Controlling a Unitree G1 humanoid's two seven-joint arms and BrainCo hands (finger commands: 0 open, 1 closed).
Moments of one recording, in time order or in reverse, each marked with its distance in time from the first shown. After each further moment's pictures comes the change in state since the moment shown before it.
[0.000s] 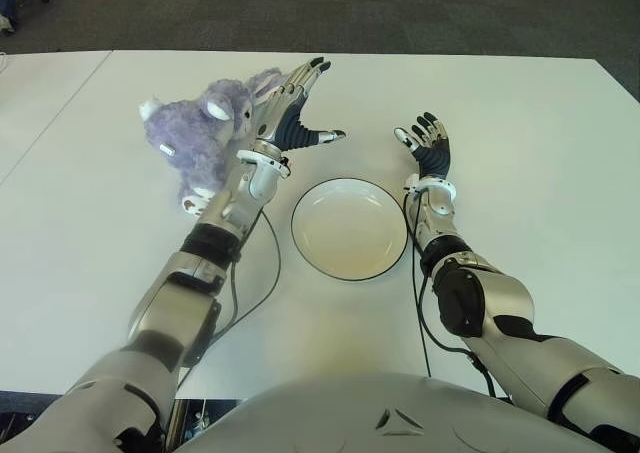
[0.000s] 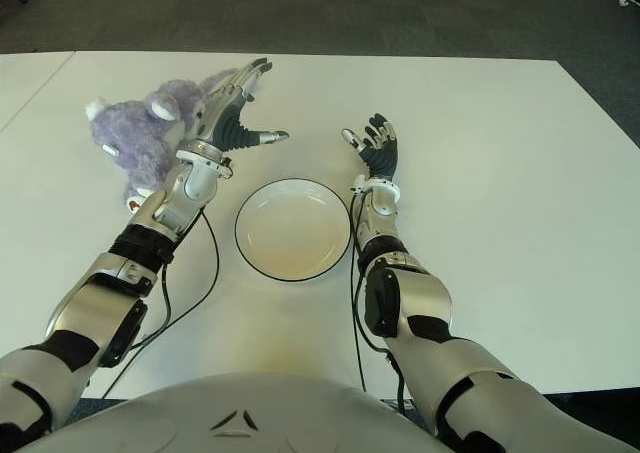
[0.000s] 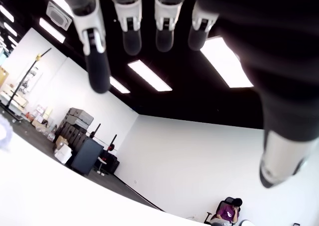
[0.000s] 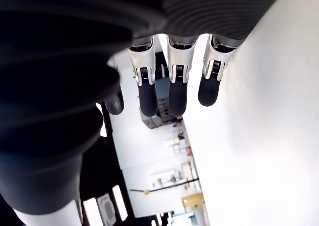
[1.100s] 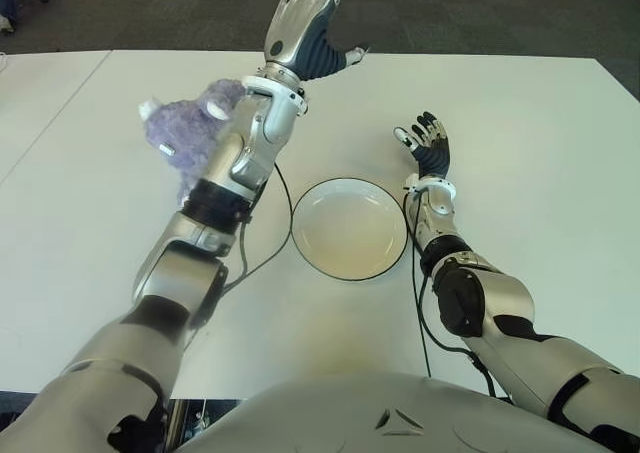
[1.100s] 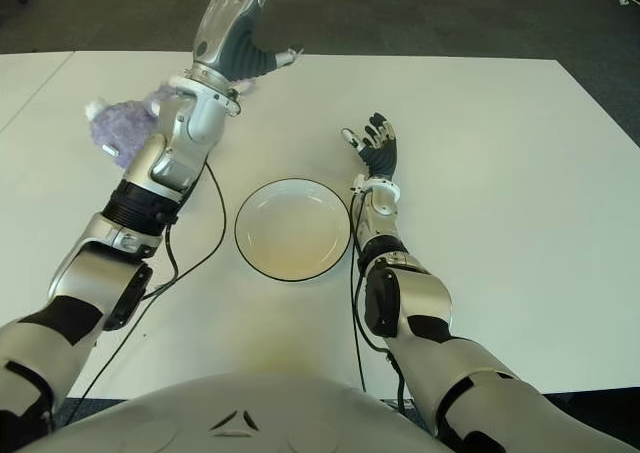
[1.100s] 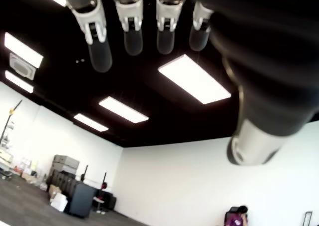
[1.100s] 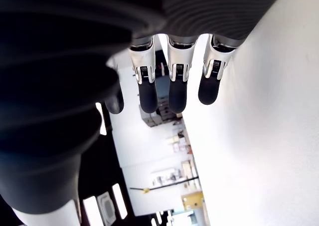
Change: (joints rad) left arm -0.197 0.020 -0.013 -0.284 0.116 0.314 -0.170; right arm -0.002 -0.001 0.002 0.000 0.000 0.000 0.009
